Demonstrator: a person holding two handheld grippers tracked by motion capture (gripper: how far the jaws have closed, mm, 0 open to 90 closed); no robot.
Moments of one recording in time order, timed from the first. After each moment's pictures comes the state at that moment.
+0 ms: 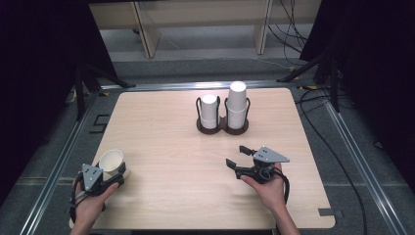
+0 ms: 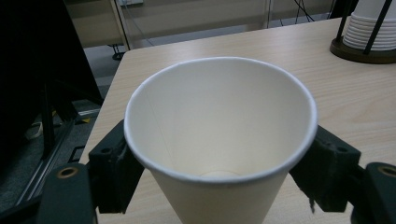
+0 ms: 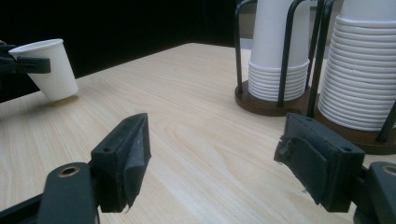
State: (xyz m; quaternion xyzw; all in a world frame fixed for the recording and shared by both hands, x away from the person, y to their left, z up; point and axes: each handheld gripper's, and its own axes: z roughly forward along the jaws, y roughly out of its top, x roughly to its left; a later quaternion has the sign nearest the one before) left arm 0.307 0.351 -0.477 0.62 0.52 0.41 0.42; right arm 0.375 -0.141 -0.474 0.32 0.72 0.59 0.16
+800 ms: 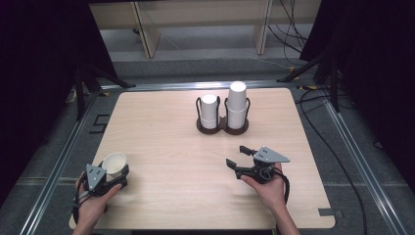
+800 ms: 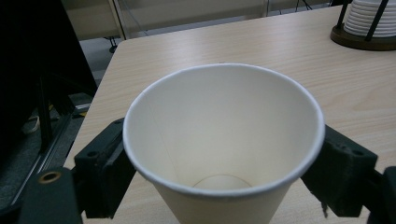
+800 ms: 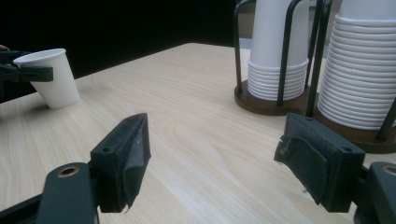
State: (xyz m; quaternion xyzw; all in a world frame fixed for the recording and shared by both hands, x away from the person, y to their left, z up) left arm 0.310 0.347 -0.485 0.63 0.52 0.40 0.42; right arm 0.375 -0.141 -0.475 0.32 0.72 0.59 0.16
